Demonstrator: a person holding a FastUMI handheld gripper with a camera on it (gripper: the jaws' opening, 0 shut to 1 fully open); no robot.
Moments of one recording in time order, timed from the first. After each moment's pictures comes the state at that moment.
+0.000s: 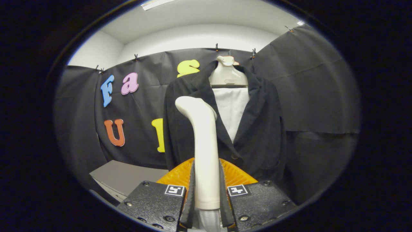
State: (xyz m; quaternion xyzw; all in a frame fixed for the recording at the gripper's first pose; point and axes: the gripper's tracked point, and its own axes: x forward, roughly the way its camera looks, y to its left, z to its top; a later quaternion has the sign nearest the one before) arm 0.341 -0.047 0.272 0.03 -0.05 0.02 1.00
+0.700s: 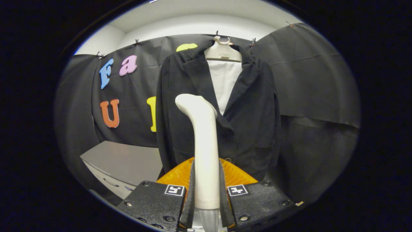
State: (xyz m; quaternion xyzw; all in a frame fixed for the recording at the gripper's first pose) arm 0.338 -0.064 0.189 0.00 0.01 0.00 1.00
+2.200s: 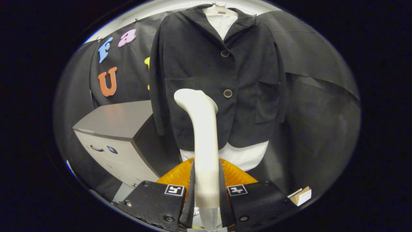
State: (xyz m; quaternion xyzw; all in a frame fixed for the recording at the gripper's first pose) arm 0.352 -0.077 0.004 0.00 0.16 -0.01 0.99
